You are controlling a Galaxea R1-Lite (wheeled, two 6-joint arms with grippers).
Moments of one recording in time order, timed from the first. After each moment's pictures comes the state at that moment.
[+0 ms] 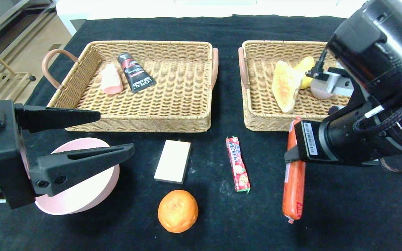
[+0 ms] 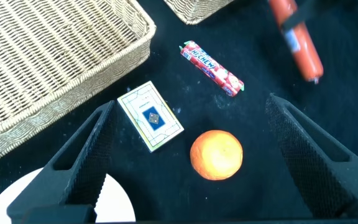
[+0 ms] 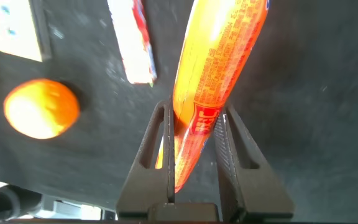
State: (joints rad) left arm -0.48 1.11 -1.00 0.09 -0.25 0.15; right arm 0.77 1.72 -1.83 1.00 -0.21 0.66
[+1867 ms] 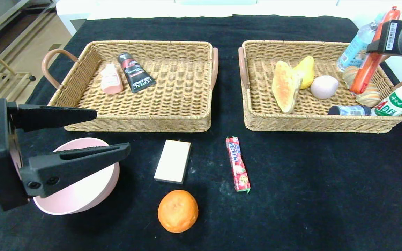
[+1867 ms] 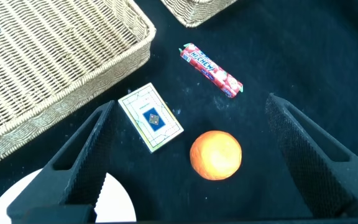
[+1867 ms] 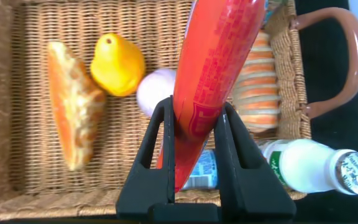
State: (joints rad) left arm -0.48 1.10 -1.00 0.09 -0.25 0.15; right arm 0.14 1.73 -1.97 0.50 -0.21 0.11
